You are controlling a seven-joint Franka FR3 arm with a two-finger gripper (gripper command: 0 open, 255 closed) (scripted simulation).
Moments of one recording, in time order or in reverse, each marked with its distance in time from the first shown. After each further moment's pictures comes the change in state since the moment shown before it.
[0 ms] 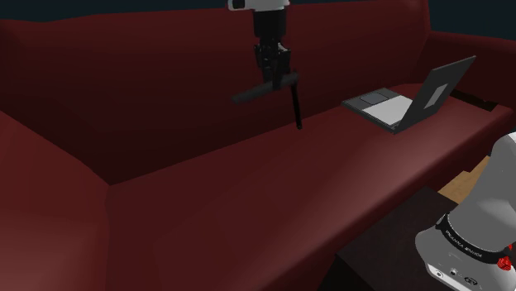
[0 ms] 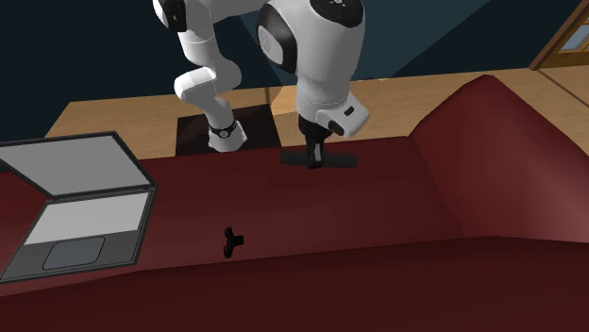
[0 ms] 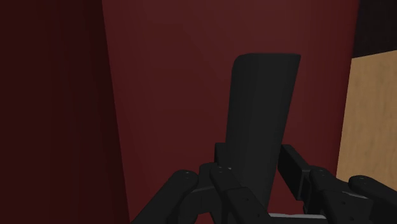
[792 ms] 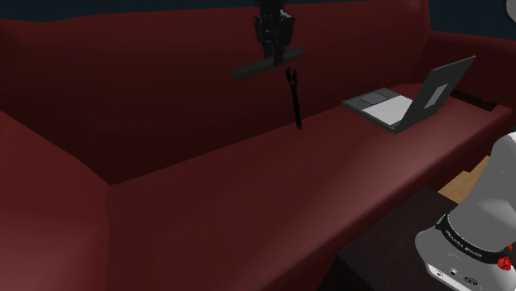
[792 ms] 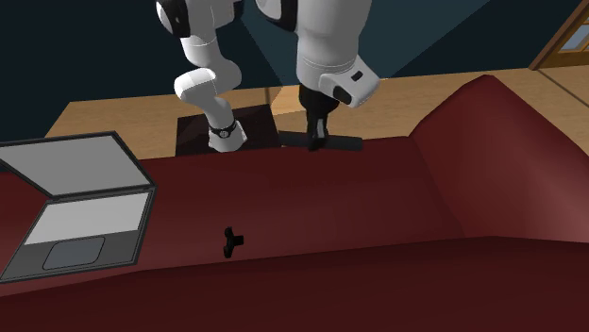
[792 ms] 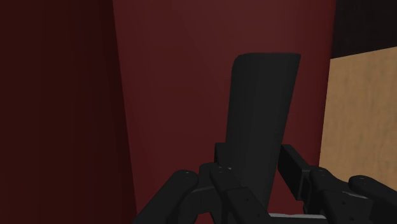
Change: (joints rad) arm 0.003 0.056 0.002 0.242 -0.003 -0.186 0.010
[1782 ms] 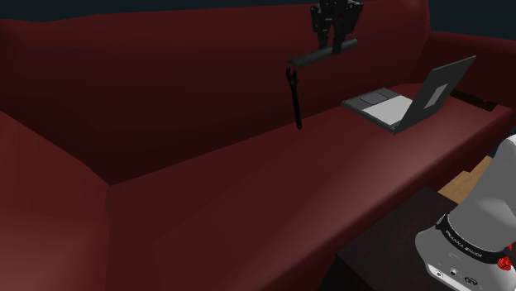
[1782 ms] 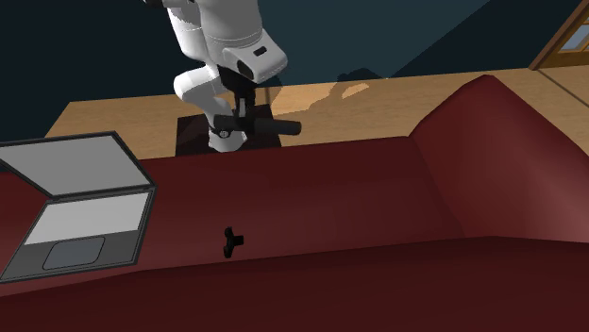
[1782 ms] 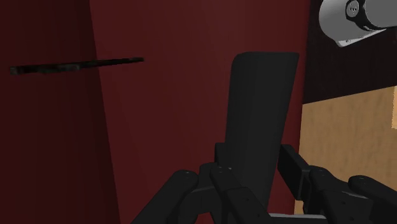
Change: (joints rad) arm -0.102 -0.350 -0.088 -0.381 -0.011 0.025 -0.191
